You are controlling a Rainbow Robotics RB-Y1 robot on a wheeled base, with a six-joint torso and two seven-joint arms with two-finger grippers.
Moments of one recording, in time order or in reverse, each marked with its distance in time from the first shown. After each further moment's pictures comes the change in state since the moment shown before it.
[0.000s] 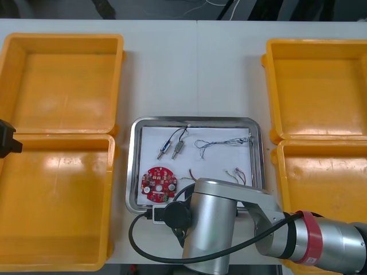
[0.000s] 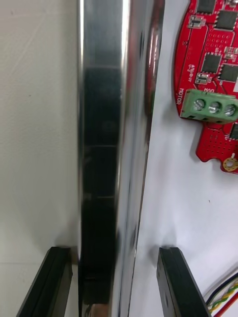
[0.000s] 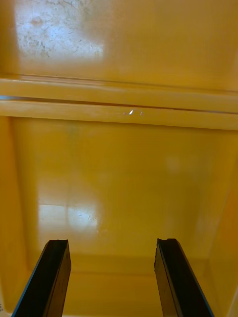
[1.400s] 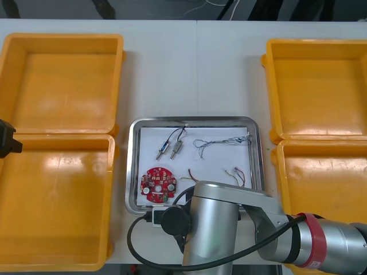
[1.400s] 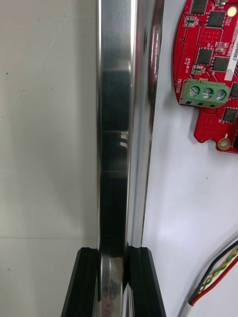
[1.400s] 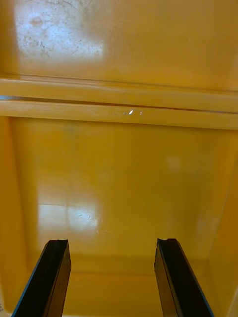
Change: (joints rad) right arm 0.001 0.000 0.003 -0.064 0.003 0.077 -0.028; left arm 0.000 0.000 0.000 0.000 0.000 0.000 -0.001
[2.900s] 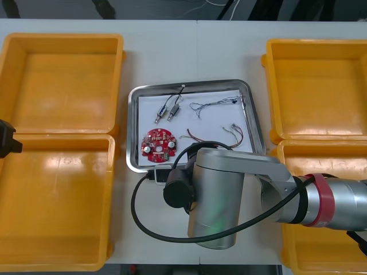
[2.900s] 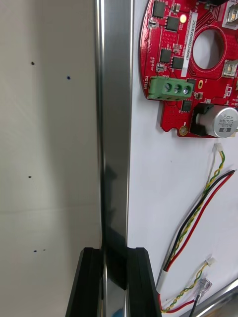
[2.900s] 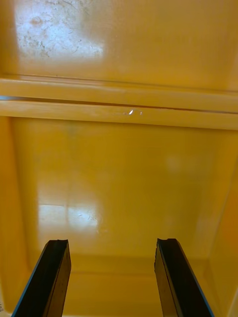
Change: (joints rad) right arm -0.223 -0.081 0.006 0.002 0.057 -0.048 -0.002; left arm 0.000 0.000 0.000 0.000 0.000 0.000 0.000
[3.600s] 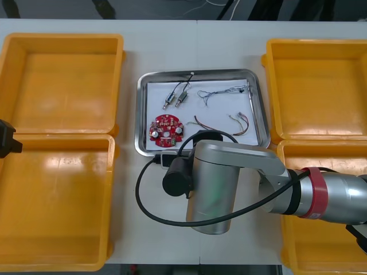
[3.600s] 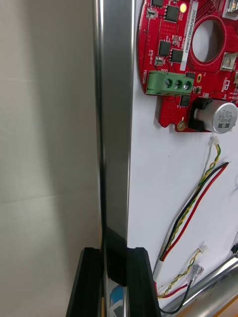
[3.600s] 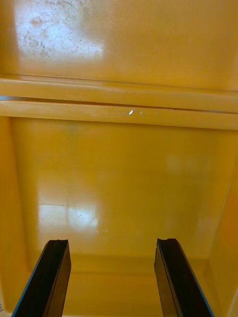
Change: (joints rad) right arm -0.022 0.004 0.000 0.091 0.084 -0.020 -0.023; left arm 0.000 0.000 0.000 0.000 0.000 0.000 0.000
